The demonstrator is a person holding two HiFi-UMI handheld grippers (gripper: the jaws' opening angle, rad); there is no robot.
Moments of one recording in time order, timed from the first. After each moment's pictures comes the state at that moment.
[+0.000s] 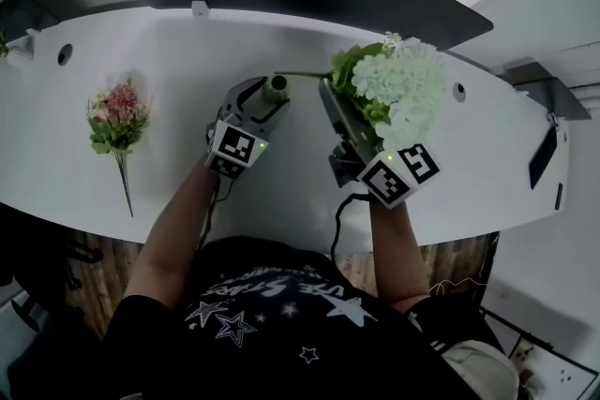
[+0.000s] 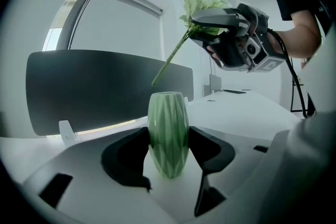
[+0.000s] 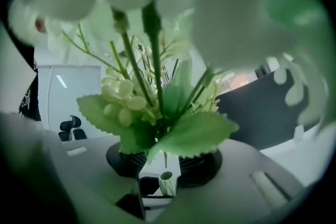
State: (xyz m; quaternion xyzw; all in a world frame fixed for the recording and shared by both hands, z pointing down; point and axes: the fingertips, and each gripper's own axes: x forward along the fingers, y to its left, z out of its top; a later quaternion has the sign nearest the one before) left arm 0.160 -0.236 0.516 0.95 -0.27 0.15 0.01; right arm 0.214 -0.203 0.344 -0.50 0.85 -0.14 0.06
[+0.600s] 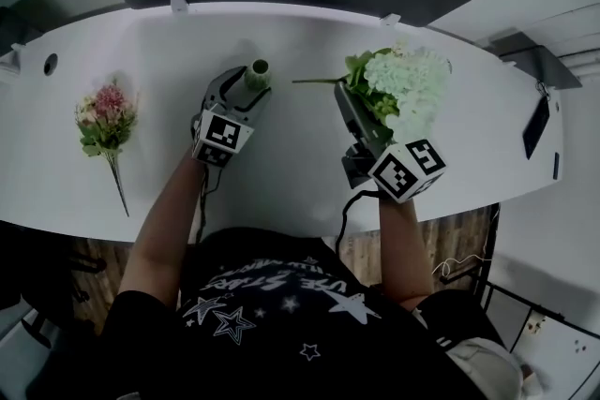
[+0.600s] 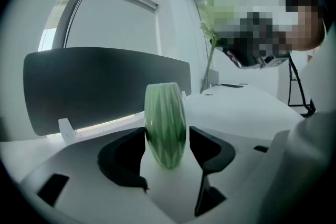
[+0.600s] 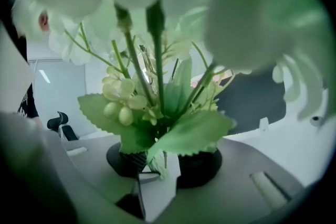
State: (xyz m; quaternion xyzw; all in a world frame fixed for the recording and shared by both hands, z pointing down) left arm 0.153 -0.235 0.535 0.95 -0.27 0.19 0.00; right arm 0.260 -0.160 0.367 -0.56 0.81 -0.18 0.03
